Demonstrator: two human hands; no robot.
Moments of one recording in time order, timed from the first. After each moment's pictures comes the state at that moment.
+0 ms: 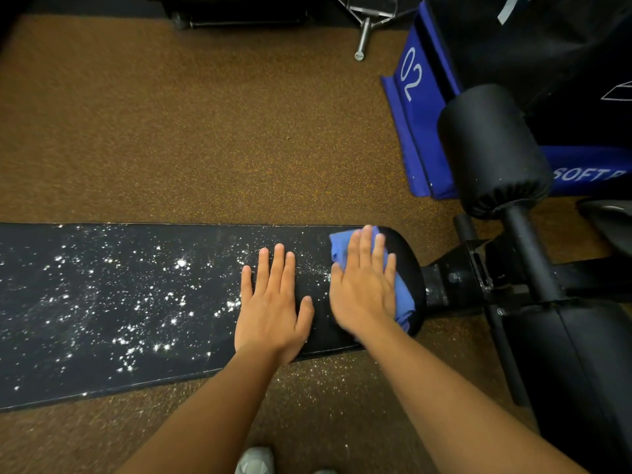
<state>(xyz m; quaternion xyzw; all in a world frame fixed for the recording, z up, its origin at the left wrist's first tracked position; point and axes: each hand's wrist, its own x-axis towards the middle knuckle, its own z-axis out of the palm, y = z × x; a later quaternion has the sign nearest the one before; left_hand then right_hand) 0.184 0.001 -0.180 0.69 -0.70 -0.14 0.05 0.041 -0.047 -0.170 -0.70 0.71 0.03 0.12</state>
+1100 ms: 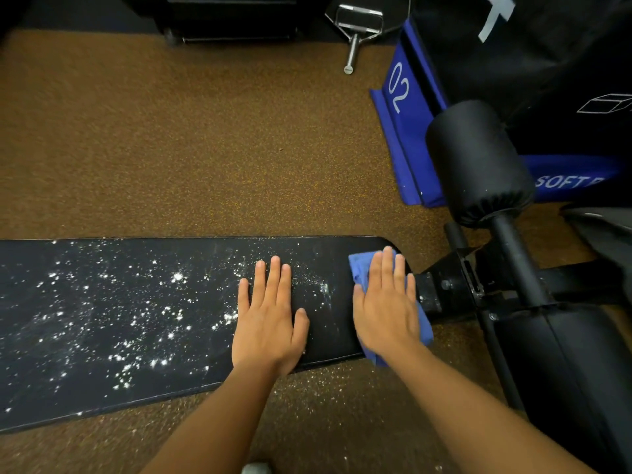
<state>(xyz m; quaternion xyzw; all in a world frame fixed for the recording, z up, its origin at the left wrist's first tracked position) 0.186 0.003 -0.177 0.69 -0.70 -0.14 0.06 0.001 -0.034 -0.171 -0.70 0.71 0.06 0.09</state>
